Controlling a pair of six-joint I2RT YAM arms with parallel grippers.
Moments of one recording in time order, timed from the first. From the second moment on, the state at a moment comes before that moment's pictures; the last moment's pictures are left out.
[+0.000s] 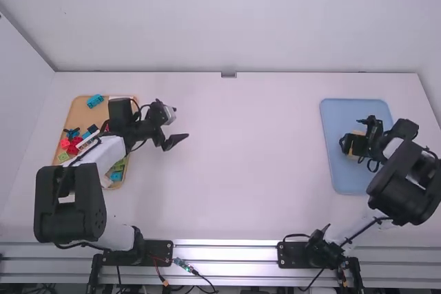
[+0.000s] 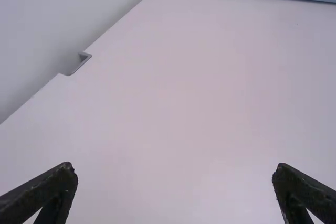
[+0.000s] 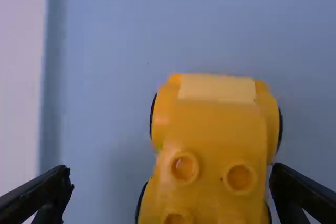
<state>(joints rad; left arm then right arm) 0.14 1.57 0.80 0.00 0.96 0.86 -0.64 1.89 1.03 -0.30 -0.44 -0.46</state>
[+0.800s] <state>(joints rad) -0.08 1.45 0.99 -0.30 0.29 0.24 -0.08 1.64 1.26 -0.72 0.20 0.00</state>
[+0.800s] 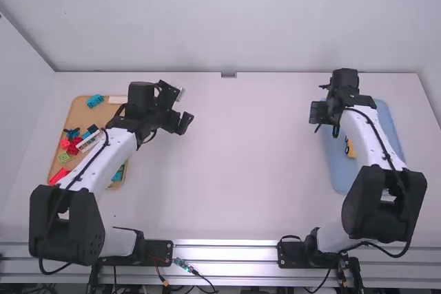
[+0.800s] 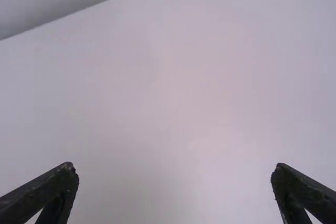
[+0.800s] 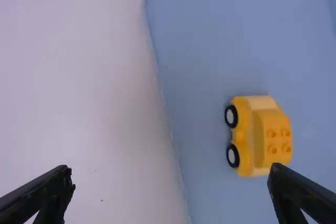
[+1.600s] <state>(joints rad) 0.00 1.05 0.60 -0.11 0.02 0.01 0.00 1.25 0.92 -0.34 0.00 0.00</state>
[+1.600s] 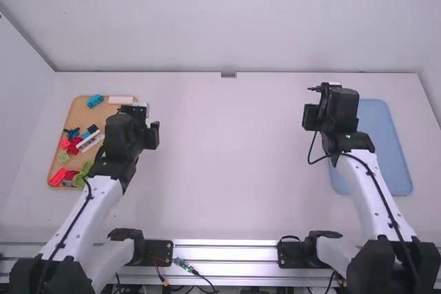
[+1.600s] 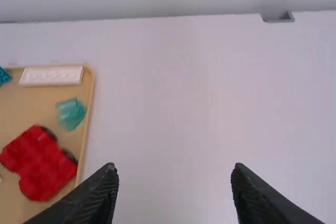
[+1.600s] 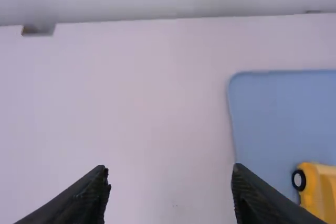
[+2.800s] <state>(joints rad) 0.00 0.29 0.01 -0.10 0.00 0.01 0.00 0.45 0.13 -0.11 -0.01 0.00</state>
